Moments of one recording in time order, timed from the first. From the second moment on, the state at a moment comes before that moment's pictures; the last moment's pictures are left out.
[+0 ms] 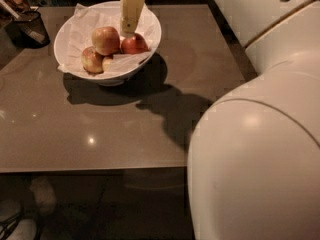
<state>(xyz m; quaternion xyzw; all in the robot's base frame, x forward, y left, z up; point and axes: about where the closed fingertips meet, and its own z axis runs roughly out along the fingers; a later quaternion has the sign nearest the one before) 0.670 0.054 1.020 -0.70 0.68 -0.02 0.24</state>
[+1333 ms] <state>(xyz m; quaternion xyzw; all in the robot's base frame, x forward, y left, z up) 0.701 0.103 1.012 -0.71 0.66 0.02 0.24</state>
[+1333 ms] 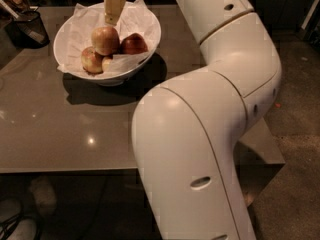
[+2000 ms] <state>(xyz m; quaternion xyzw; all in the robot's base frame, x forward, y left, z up) 0.705 0.122 1.006 -0.72 0.65 0.05 0.25</state>
